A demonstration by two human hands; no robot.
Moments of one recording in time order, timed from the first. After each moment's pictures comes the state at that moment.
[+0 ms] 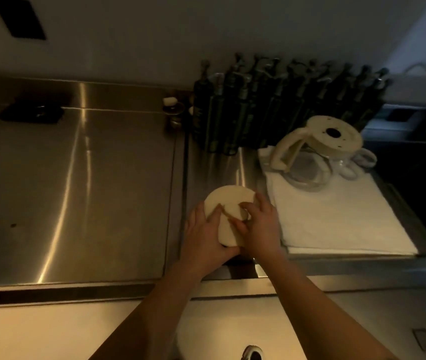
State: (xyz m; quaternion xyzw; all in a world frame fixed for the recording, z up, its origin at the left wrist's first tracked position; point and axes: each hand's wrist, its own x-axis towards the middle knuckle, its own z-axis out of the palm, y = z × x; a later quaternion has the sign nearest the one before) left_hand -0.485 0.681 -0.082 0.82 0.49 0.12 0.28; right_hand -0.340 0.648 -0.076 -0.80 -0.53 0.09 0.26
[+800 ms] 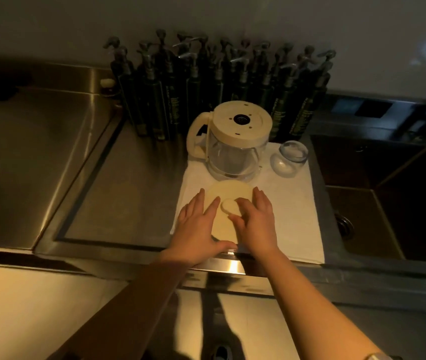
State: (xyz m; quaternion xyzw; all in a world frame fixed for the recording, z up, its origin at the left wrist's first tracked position) left_hand -0.228 0.597 -0.083 0.83 0.51 0.07 0.20; right_hand -0.069 0.571 -0.096 -0.75 -0.60 0.14 0.26
